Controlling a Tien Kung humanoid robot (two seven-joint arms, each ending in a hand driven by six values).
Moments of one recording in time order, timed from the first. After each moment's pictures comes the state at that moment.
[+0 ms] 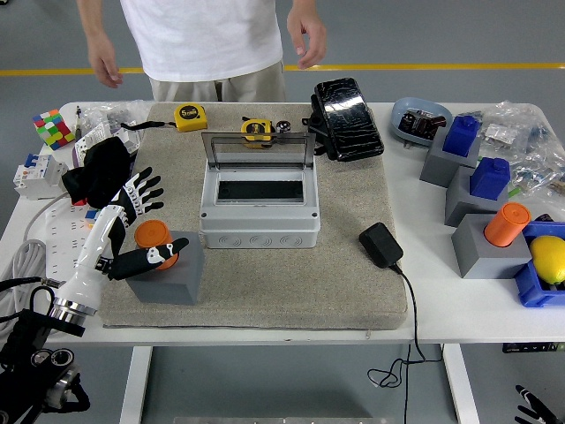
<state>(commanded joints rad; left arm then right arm) -0.02 0.32 -1.04 -1.30 1.18 0.25 -0.60 0.21 -0.17 0.74 0.18 -0.15 -0.11 -0.11</state>
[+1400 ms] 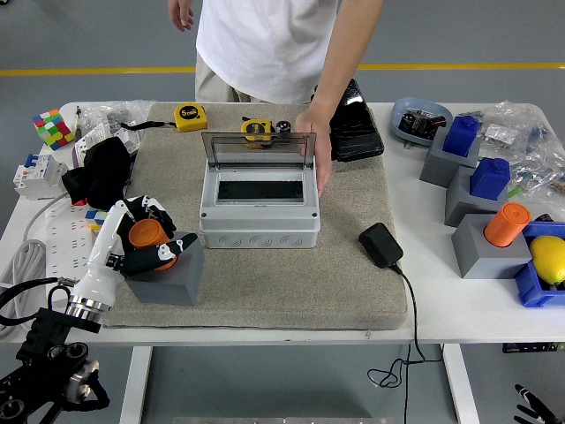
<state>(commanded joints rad) -0.07 0.27 -1.00 -1.24 1.06 0.22 -0.65 0.21 -0.17 0.73 0.18 -0.14 -0.11 -0.10</state>
